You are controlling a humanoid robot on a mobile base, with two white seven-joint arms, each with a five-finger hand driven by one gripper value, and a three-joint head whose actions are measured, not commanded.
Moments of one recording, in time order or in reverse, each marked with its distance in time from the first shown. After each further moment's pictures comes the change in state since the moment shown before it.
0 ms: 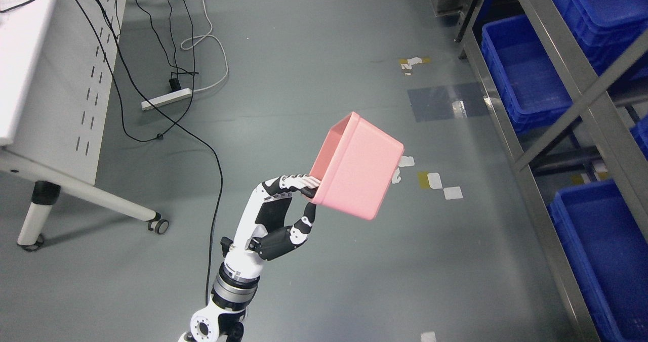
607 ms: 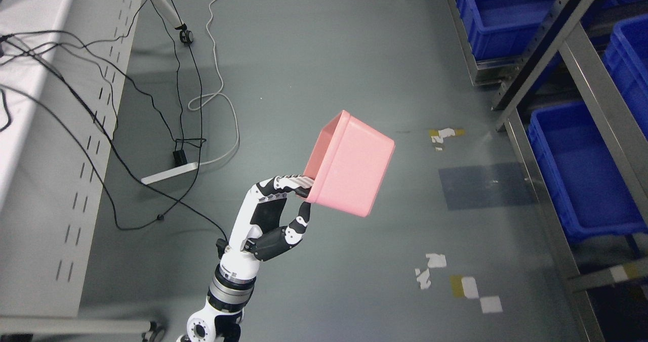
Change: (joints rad) left arm 0.008 0.000 0.019 -0.002 -0.001 0.000 0.000; right arm 0.000 0.000 0.000 0.000 0.000 -0.002 -0.007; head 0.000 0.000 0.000
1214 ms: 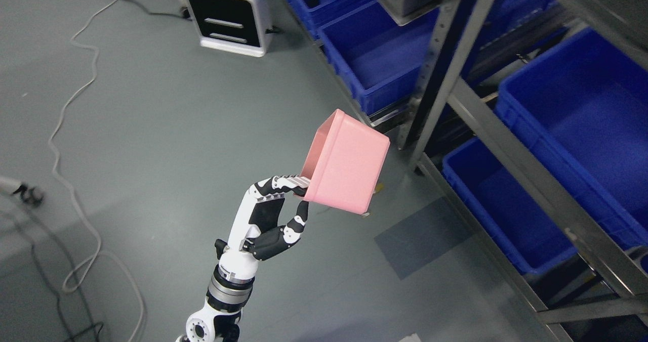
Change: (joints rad) left arm 0.000 0.000 0.004 0.016 -0.005 0.000 0.000; right arm 0.000 0.000 0.000 0.000 0.000 -0.002 -0.001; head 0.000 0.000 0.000
